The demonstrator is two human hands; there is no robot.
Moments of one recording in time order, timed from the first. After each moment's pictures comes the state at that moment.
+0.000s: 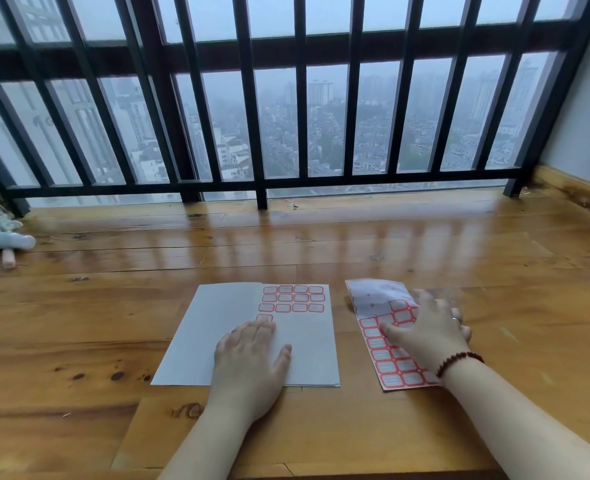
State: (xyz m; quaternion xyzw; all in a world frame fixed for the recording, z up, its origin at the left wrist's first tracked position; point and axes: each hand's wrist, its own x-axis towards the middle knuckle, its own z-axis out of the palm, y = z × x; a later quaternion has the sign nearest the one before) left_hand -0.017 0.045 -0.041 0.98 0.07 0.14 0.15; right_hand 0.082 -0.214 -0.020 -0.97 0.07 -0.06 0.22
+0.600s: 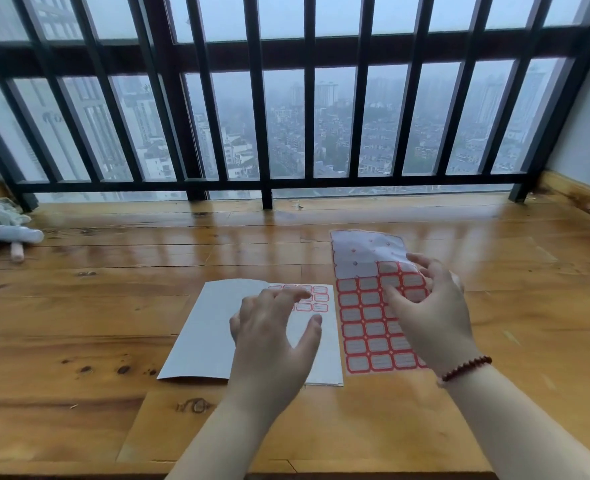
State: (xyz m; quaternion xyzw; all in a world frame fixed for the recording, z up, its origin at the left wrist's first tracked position) left_hand -0.041 0.006 0.029 0.90 0.00 0.31 0.31; right_hand 0.044 -0.188 0.040 -0.82 -0.04 -0.18 0.54
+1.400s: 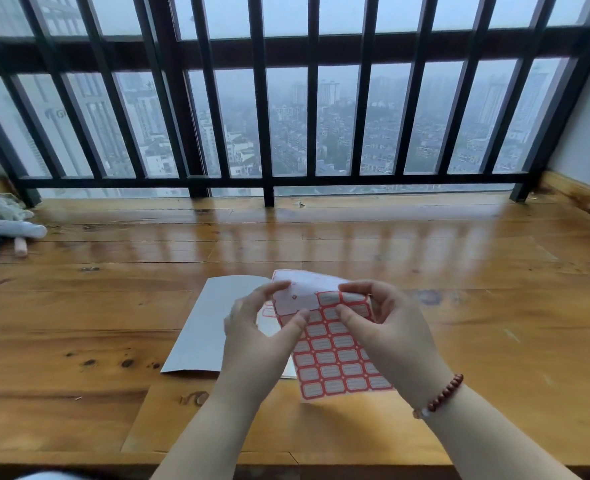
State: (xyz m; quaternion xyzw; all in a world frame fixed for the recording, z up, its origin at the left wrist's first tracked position) left_hand -0.051 0.017 0.033 0.80 0.09 0.25 0.54; right_hand -0.004 -0.147 0.047 -0.72 -0.17 -0.01 0.67
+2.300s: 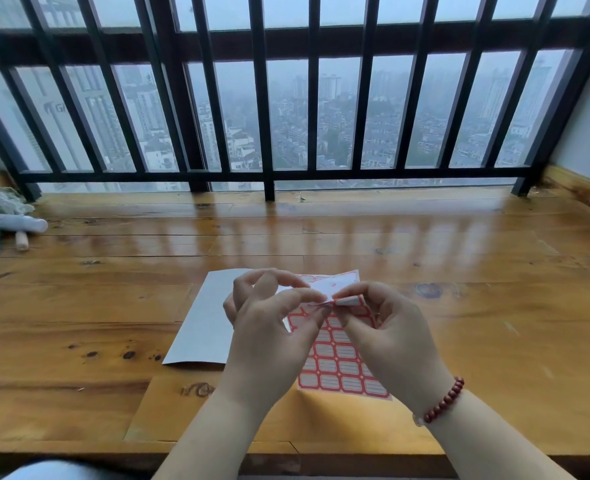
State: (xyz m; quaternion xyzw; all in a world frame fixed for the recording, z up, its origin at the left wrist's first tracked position) left_hand -0.059 0.006 0.049 0.87 -0.06 0.37 0.34; right_hand -0.018 -0.145 0.047 -0.72 -0.25 -0.08 0.65
